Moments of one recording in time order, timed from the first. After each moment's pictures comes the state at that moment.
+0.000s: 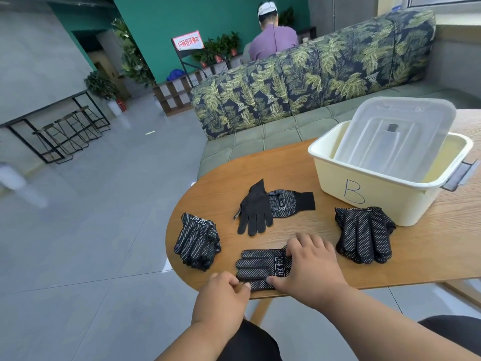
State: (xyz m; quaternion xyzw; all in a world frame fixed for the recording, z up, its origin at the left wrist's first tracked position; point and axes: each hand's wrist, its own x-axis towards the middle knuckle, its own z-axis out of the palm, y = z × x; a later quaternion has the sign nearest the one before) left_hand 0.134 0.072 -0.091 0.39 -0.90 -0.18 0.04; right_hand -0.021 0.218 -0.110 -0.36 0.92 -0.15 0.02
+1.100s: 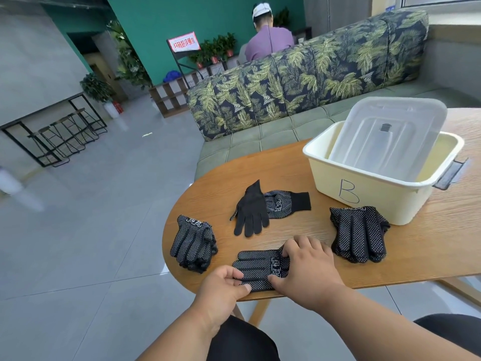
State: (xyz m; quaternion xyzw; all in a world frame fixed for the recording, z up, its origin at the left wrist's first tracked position) left_hand 0.121 0.065 -0.090 0.42 -0.75 -0.51 0.05; right_hand -0.020 0.222 -0.114 -0.34 0.92 -0.19 0.06
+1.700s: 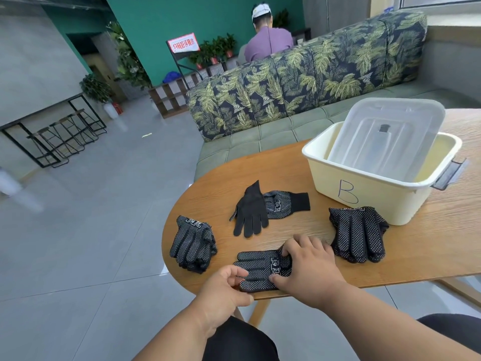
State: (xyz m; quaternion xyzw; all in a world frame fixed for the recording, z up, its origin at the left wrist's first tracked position) left_hand 0.123 0.061 -0.087 0.39 -0.78 -0.50 -0.02; right_hand -0.026 0.226 -0.114 -0.35 0.91 -0.21 0.07
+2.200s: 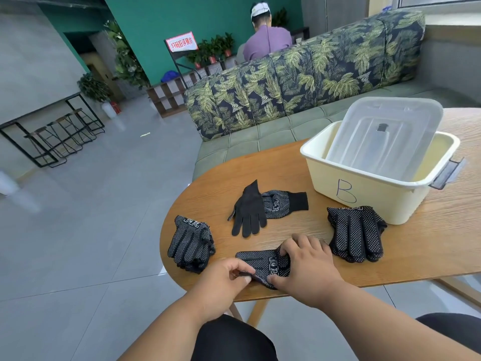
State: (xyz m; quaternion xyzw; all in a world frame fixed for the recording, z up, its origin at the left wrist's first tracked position) left_hand 0.112 0.052 -0.074 0.27 -0.89 -0.36 -0.02; right_hand -0.028 0.226 -0.117 -0.36 0.91 -0.21 0.08
